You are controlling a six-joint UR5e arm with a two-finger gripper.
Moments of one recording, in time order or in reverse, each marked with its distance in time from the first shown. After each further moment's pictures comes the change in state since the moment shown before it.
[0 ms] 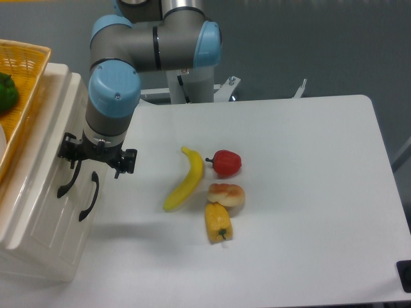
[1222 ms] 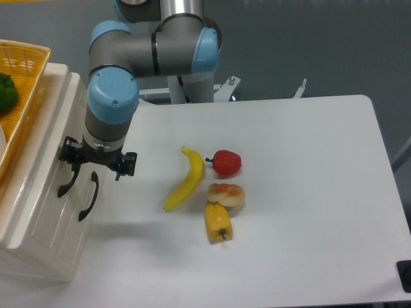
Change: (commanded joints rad) arm -0.002 -0.005 0.000 0.002 0.034 0.002
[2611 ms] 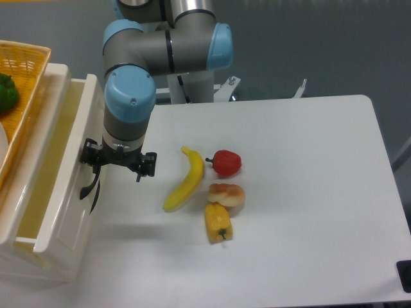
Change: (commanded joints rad) arm 0.064 0.008 0.003 -0.009 0.063 0.078
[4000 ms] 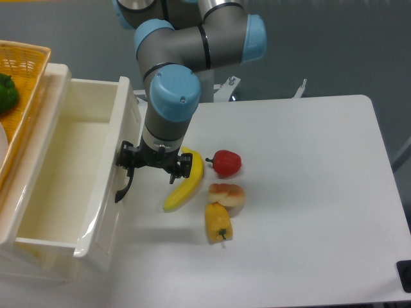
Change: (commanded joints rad) arm 0.115 0.003 0.006 -0.014 -0.008 0.059
